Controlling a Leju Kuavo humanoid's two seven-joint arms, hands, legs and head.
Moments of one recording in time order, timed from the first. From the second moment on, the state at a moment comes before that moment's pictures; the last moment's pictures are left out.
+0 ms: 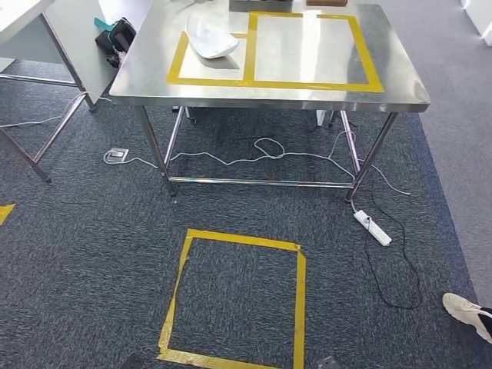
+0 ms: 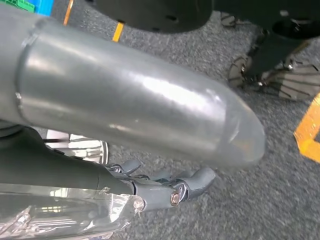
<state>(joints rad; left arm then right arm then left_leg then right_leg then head) -0.05 -0.16 0.79 -0.26 -1.31 0.28 0.13 -0.06 0.14 -0.94 -0.22 1.24 -0.11 -0.07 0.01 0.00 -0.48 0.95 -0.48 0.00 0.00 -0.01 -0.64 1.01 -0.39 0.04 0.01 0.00</state>
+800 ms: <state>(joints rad) -0.05 -0.22 0.82 -0.25 -1.37 0.21 0.19 -0.05 0.15 -0.92 -0.23 1.33 -0.17 -0.06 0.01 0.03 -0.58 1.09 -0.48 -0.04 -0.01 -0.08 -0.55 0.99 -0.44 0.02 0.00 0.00</state>
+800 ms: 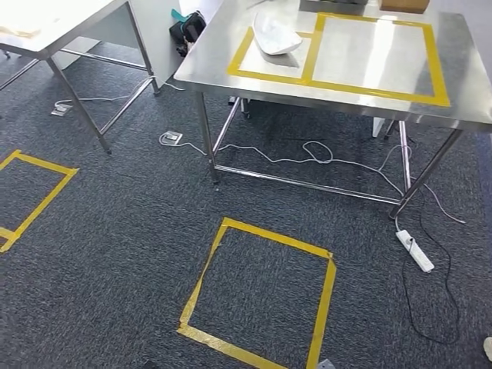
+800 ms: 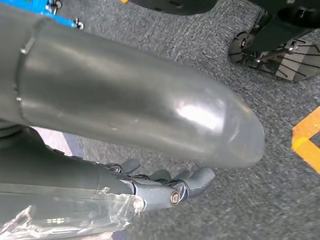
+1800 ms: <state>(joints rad) -0.06 -0.25 0.88 -0.25 -1.32 0.18 0.20 -0.05 0.14 -0.91 -0.23 1.35 -0.15 -0.06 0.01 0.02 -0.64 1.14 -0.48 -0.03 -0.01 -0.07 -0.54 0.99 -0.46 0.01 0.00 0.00</state>
